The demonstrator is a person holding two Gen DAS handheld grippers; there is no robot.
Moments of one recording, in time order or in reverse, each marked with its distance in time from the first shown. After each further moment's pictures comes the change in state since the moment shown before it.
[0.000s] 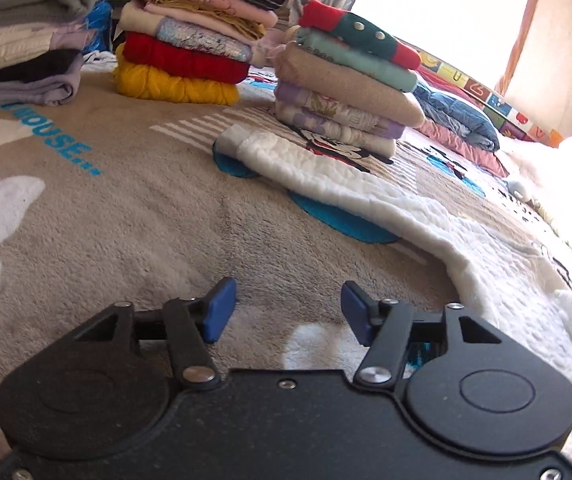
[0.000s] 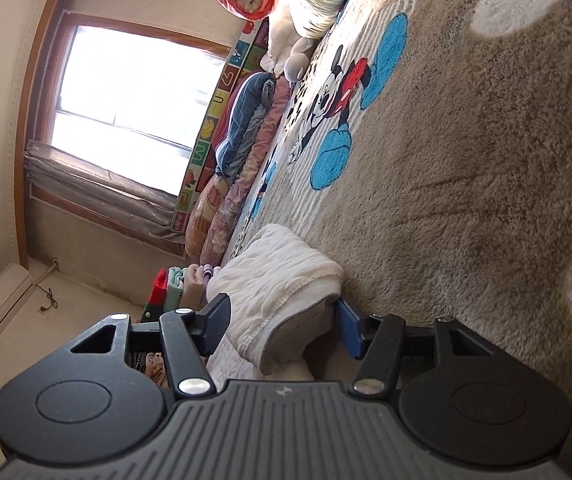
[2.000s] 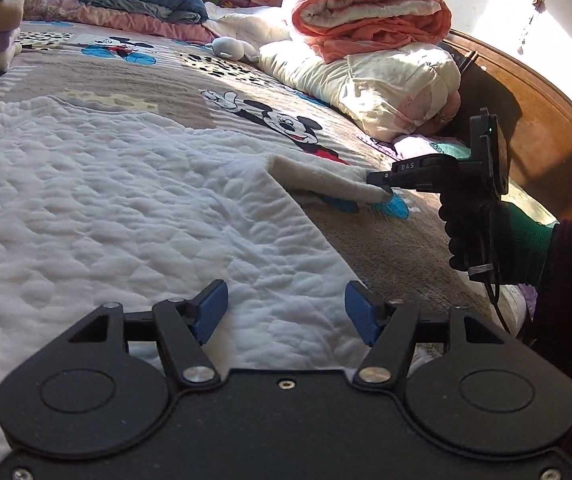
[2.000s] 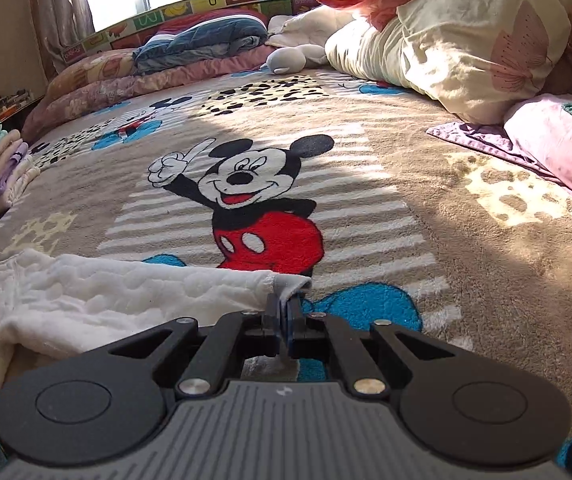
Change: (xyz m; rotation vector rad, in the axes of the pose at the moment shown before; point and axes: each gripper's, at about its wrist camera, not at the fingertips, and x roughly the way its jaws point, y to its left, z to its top) left arm -0.020 -0.217 -0.061 0.330 0.297 -0.771; right arm 0.136 0.050 0.166 -0.874 0.142 -0.579
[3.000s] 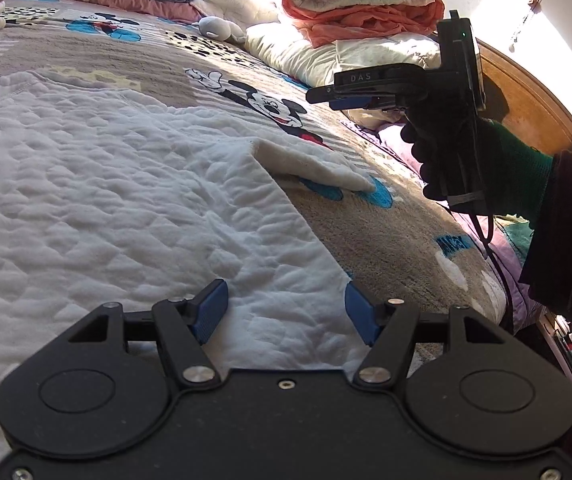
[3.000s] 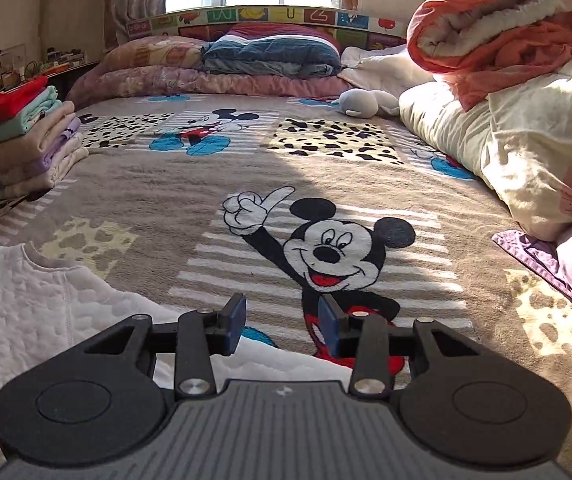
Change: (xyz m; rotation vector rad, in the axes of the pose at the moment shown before) left arm 0.012 0.005 0.000 -0.029 0.069 -0.057; right arm 0.003 0.091 0.060 -0.241 0.006 0.078
